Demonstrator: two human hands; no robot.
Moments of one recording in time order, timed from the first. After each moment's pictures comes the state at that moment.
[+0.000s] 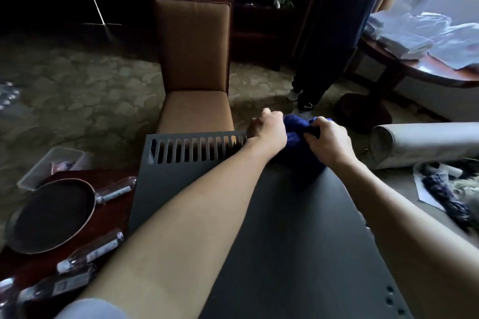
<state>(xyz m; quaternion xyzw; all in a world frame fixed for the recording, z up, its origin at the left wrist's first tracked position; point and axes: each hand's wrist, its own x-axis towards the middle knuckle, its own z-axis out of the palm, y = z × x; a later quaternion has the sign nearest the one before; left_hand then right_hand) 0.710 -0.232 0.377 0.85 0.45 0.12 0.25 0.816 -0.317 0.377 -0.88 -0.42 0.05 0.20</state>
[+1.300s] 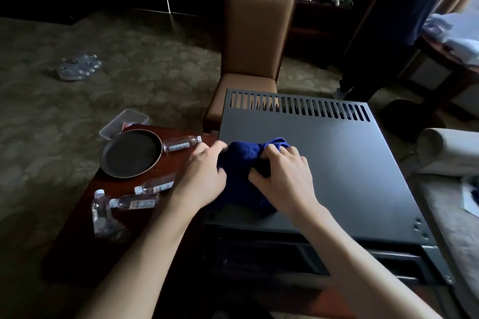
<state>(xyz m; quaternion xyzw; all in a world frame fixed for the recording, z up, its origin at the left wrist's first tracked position) 0.393 -0.372 0.373 0.78 0.55 0.17 0.26 0.550 -0.424 0.372 -0.75 -0.63 0.03 0.18</state>
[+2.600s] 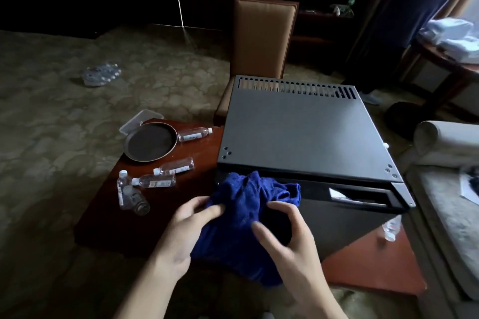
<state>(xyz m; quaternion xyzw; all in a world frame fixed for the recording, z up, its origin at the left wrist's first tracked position) 0.319 -0.571 0.354 0.37 0.56 0.30 0.68 0.485 -0.648 0.350 -0.68 -0.45 0.33 0.48</state>
